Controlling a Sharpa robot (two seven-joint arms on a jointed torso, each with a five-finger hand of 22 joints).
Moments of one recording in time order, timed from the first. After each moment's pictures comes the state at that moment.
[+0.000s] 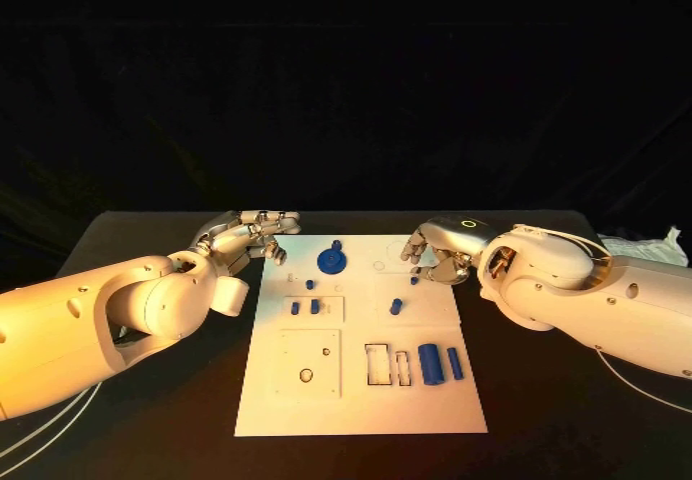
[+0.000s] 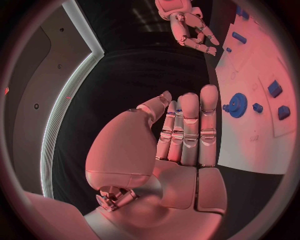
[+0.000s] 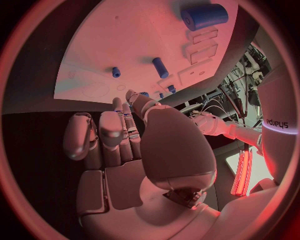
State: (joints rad) left arm 1.23 -0.94 -0.04 1.60 0.05 -0.24 0.30; left_hand 1.29 -0.10 0.44 -0.09 0.05 1.06 0.15 0.12 0.10 1.16 0.09 0.21 0.12 1.27 0.01 0.93 0.65 0.15 1.21 0.11 0.75 0.92; right arm 1.28 -0.88 -0.07 1.61 -1.65 -0.24 -0.16; right_hand 1.38 -0.11 0.41 -0.01 0.15 1.07 0.14 0.11 0.08 1.09 0.09 0.11 0.20 1.46 0.00 1.08 0.97 0.08 1.30 0.11 1.35 1.13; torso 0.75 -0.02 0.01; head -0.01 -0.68
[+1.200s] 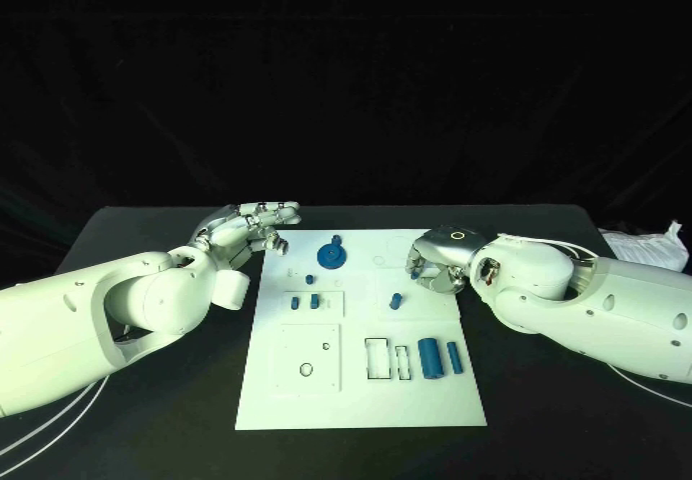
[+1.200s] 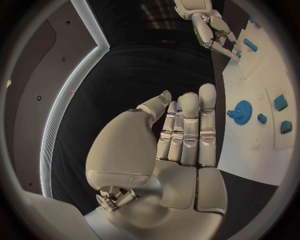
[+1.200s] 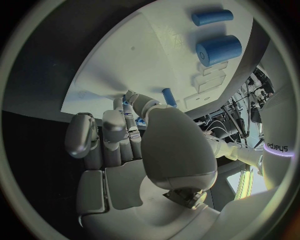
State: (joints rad) left arm 1.23 -0.95 -0.04 1.62 0.12 -0.24 0.33; left_hand 1.30 -0.10 0.42 -0.09 0.05 1.05 0.16 0.12 0.10 1.13 0.09 0.23 0.13 1.26 0.01 0.93 0.64 0.16 1.20 0.11 0.72 0.89; right arm 1.24 -0.84 -0.07 1.56 -1.81 -0.14 -0.20; right_hand 1.38 -0.12 0.46 0.00 0.14 1.11 0.12 0.09 0.08 1.10 0.07 0.10 0.10 1.46 -0.02 1.05 0.94 0.08 1.29 0.09 1.34 1.12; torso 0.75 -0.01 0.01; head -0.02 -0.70
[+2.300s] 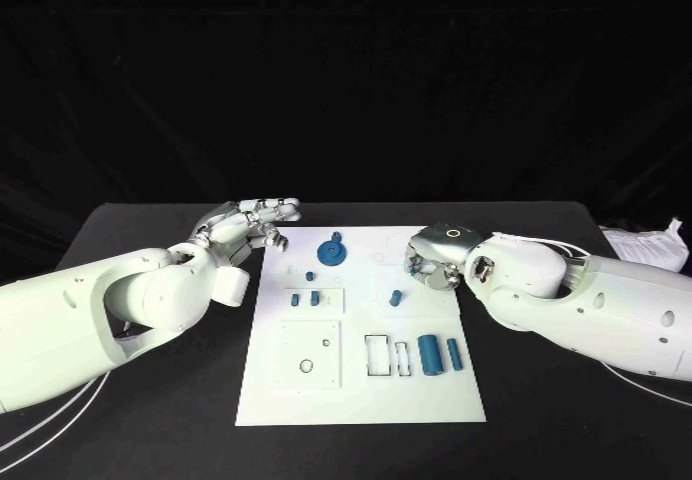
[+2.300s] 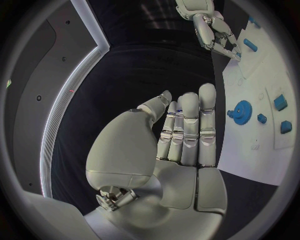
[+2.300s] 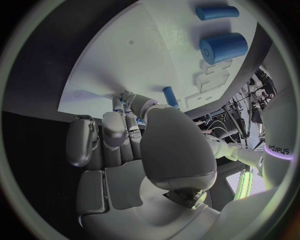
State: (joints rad) left arm 1.23 -0.95 -0.04 1.62 0.12 -0.24 0.33; left_hand 1.30 -0.09 0.41 -0.09 0.05 1.04 0.17 0.12 0.10 1.13 0.09 0.24 0.13 1.26 0.01 0.93 0.64 0.16 1.20 0.11 0.71 0.89; right arm 1.23 -0.82 -0.07 1.55 -1.82 -0.17 -0.21; right_hand 1.40 -0.09 0.53 -0.05 0.10 1.18 0.12 0.10 0.11 1.21 0.07 0.11 0.07 1.46 -0.02 1.09 0.98 0.08 1.34 0.08 1.38 1.21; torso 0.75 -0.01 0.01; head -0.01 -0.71
